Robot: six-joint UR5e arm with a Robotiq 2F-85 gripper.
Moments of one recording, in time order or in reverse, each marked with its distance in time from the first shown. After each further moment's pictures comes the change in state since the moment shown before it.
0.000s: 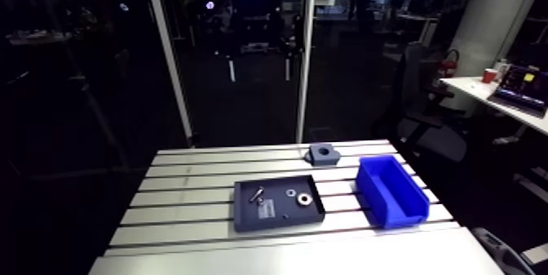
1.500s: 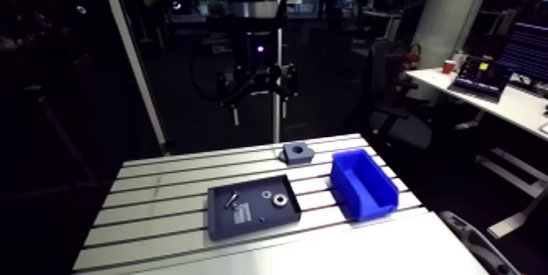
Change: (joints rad) arm -0.122 0.005 0.234 -0.283 0.015 -0.265
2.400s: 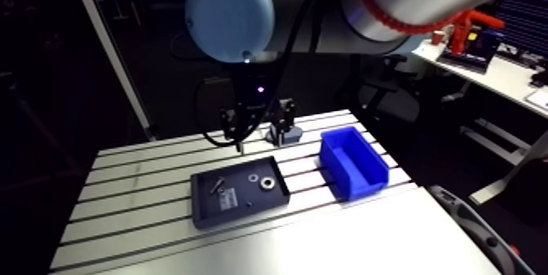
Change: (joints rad) arm -0.060 0.103 0.155 -0.183 -0.002 -0.011
